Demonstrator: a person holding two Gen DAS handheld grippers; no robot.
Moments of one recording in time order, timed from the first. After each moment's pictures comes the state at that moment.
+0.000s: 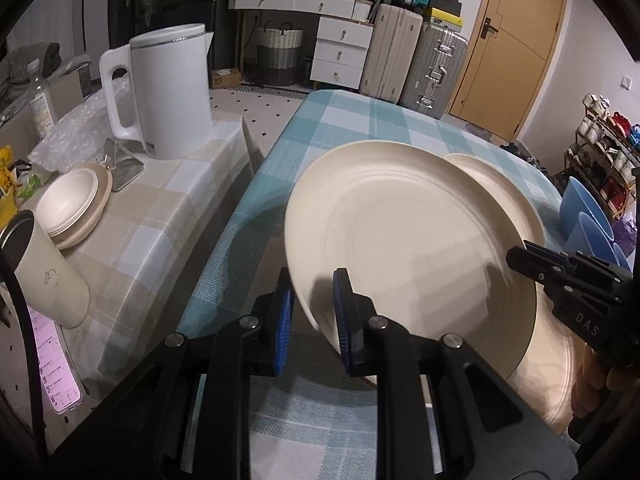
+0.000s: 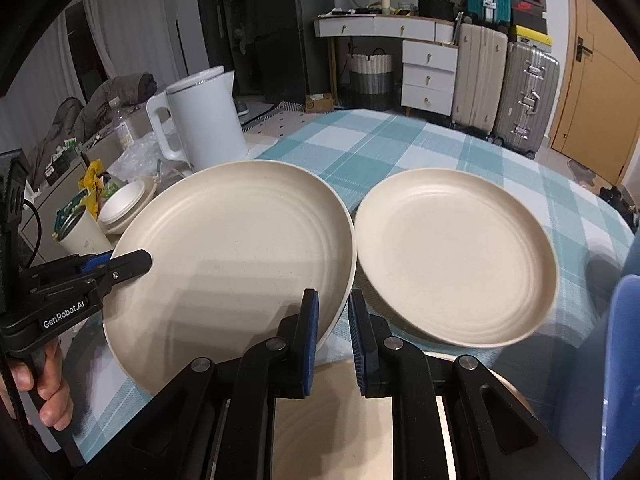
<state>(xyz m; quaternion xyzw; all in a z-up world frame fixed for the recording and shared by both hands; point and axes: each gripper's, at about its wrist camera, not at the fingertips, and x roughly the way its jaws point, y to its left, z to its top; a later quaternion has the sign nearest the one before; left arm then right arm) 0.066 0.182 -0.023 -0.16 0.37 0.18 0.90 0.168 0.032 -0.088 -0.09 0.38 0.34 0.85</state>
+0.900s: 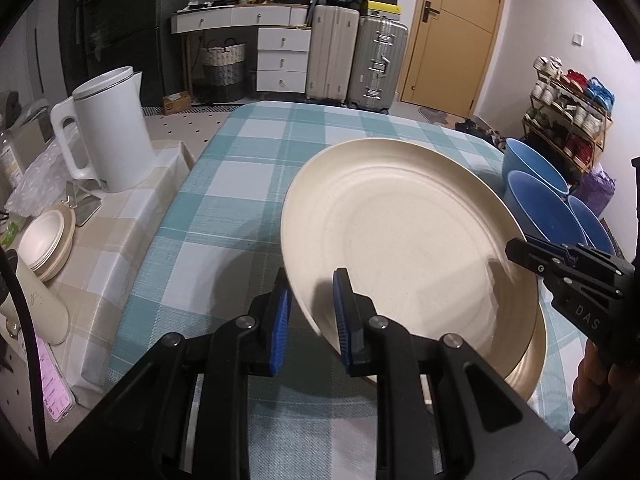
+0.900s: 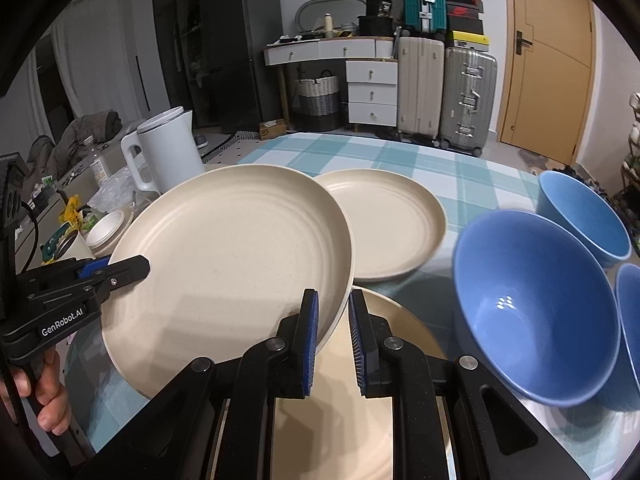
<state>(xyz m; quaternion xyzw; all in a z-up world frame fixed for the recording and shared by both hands) 0.062 0.083 0.010 -0.10 0.37 0.10 0.92 0.121 -0.072 -0.065 -0.05 0.36 0.27 0.89</state>
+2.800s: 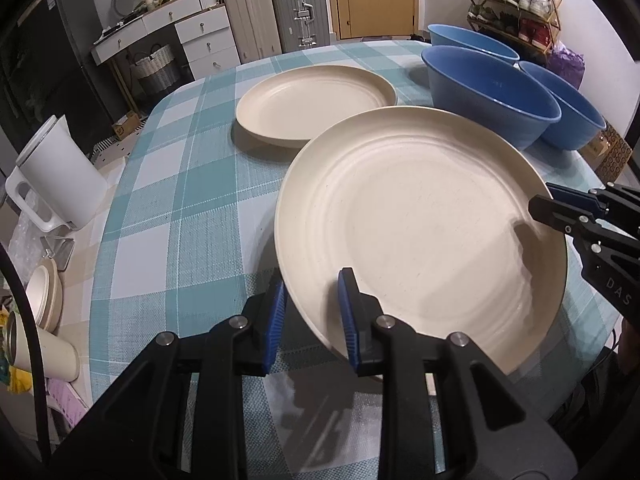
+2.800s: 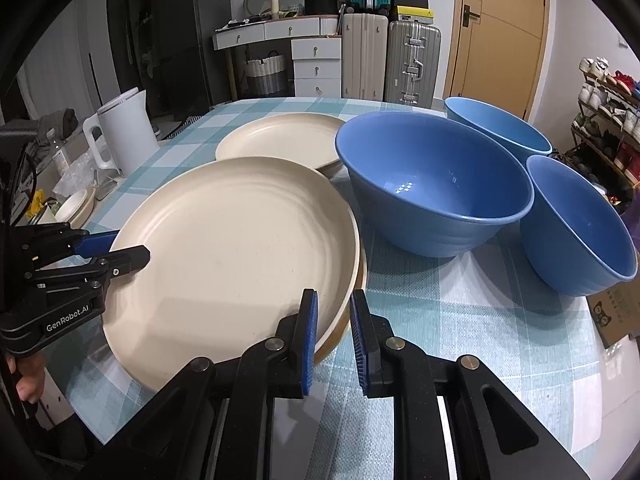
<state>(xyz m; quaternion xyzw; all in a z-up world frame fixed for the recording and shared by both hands) 0.066 -0.005 -0.027 0.05 0.46 0.01 0.89 0.052 -0.141 -0.101 -0.06 0.40 0.18 0.90</state>
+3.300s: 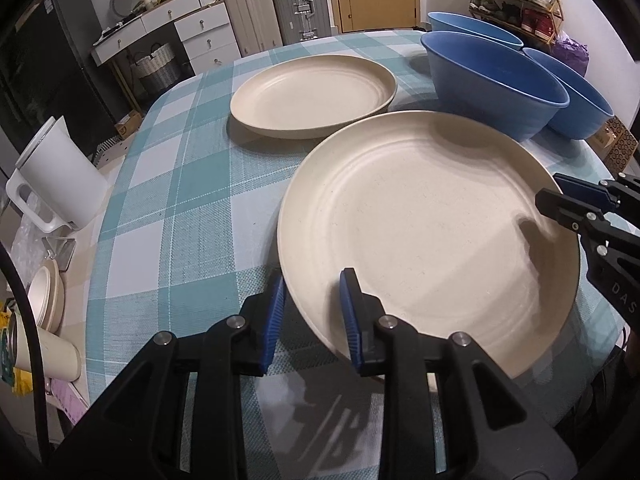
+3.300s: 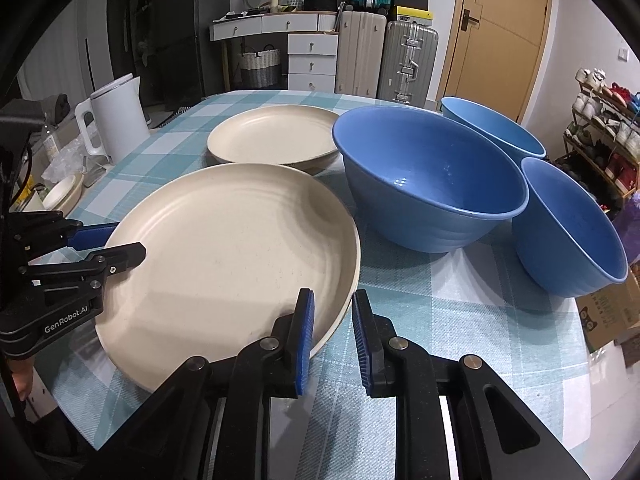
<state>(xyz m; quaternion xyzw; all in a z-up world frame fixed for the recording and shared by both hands) 0.074 -0.010 -0.041 0.06 0.46 0.02 0.88 0.050 -0.136 -0.106 -0.08 0.40 0.16 0.90</state>
